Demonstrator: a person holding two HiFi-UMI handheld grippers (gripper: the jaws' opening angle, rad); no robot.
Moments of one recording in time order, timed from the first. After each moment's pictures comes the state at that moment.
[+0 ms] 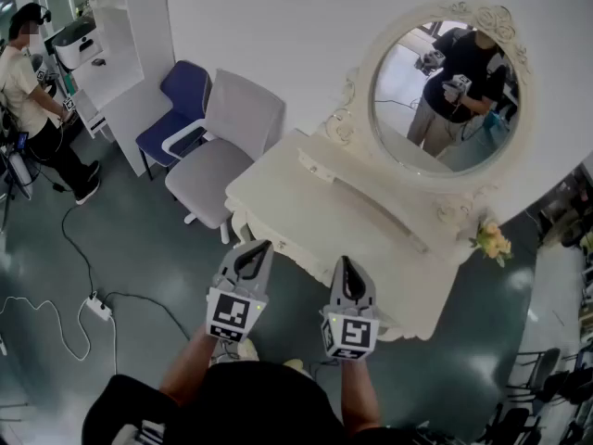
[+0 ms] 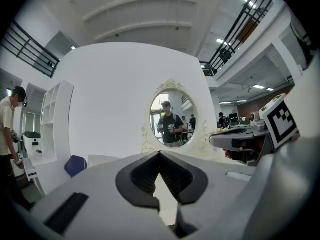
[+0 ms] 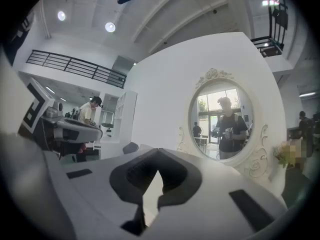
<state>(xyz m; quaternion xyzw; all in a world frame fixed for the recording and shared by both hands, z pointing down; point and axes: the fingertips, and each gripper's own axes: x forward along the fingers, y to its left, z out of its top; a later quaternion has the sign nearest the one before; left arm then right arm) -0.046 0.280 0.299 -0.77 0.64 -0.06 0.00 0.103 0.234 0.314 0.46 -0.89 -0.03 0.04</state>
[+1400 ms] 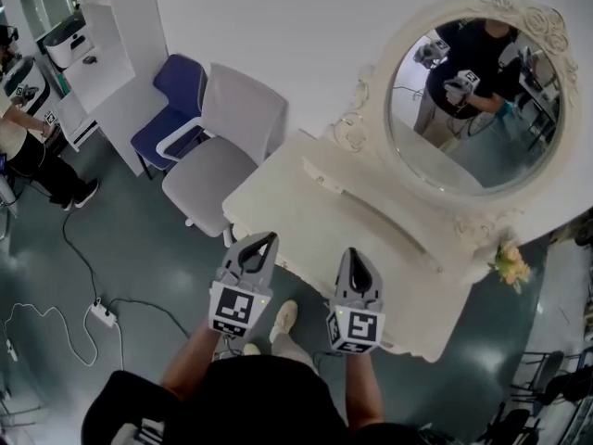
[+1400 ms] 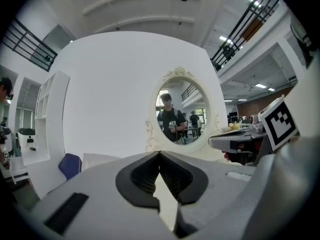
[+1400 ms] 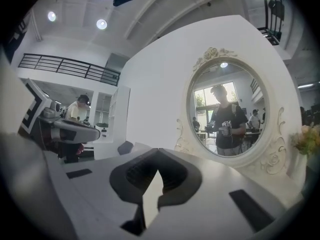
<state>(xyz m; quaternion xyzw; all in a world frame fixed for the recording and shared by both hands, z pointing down) -0.087 0.148 0.328 -0.77 0.63 -0.07 -0.02 0.064 0.101 0.349 0.47 -0.88 0.00 0.05</state>
